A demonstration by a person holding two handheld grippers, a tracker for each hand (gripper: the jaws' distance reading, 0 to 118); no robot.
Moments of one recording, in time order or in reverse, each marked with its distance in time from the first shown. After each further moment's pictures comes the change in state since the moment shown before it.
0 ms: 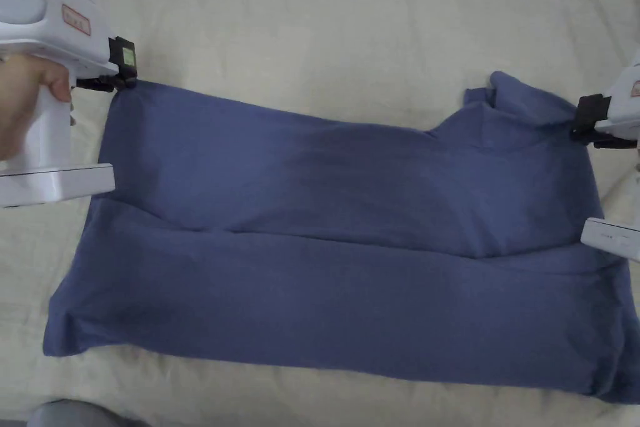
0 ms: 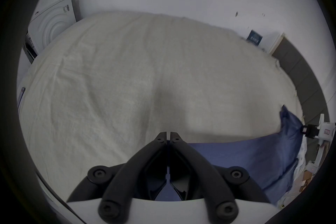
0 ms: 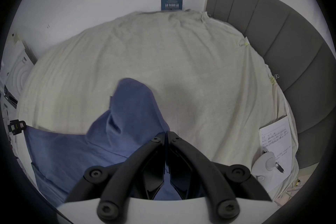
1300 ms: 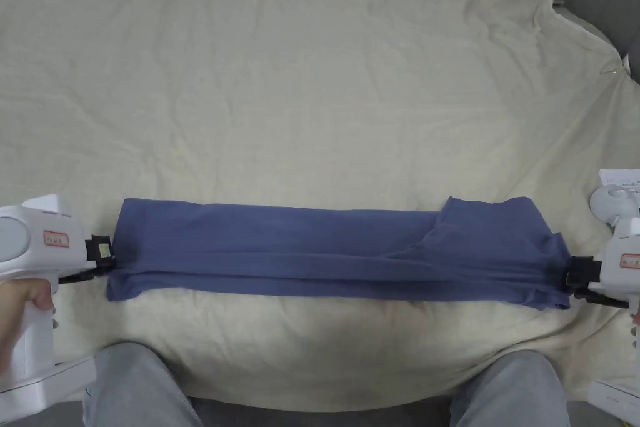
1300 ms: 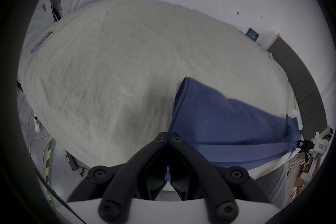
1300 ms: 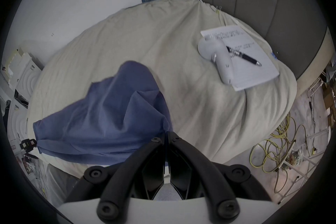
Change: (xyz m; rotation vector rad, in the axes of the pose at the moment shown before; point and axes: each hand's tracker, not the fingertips) left arm -0.071 -0.233 0.098 -0.073 0.033 0.097; right arm 0.099 -0.250 0.101 -0.073 0.035 -0.153
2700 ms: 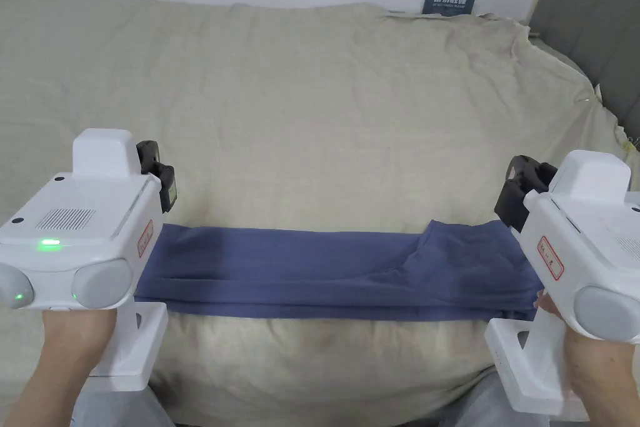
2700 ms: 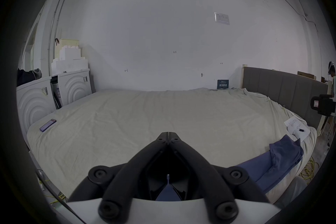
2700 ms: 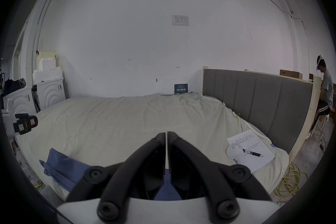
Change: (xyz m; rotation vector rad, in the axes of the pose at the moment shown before) left arm 0.133 -0.021 0.099 0.764 -0.021 -0.291; right arm -0.117 -0.018 0.109 0.807 0.112 0.189
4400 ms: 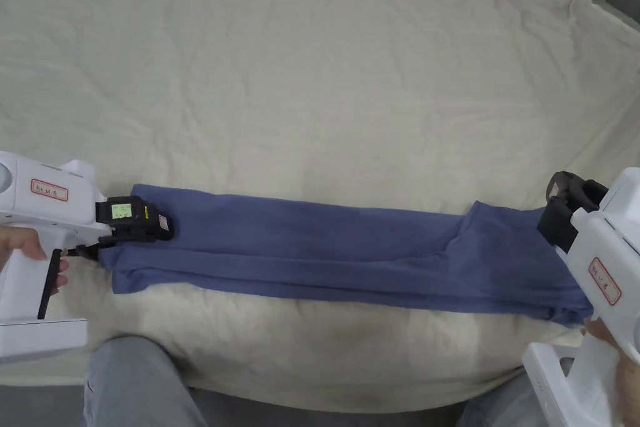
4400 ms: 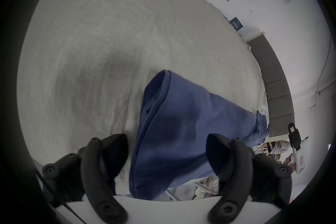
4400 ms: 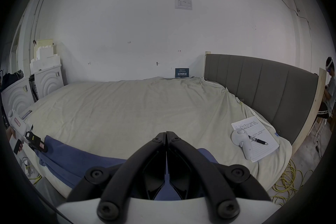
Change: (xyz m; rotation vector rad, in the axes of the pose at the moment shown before) left arm -0.142 -0.079 -0.116 -0.930 -0.315 0.490; right arm -0.014 -0.026 -0.024 -0.139 -0.011 0.041
